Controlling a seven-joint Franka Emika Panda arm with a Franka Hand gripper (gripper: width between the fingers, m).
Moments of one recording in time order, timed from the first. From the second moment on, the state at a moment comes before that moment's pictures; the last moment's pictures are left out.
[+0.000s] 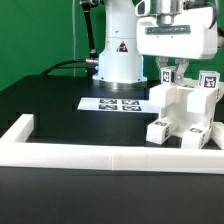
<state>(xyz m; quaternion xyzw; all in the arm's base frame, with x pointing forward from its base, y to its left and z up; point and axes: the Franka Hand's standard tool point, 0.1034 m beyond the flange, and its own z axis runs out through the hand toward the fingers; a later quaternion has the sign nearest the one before) 0.488 0.063 0.103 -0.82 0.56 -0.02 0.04</state>
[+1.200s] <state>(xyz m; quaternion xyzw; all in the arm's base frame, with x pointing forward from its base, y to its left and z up) 0.488 0.070 0.102 -0.58 0.81 0.01 0.06</state>
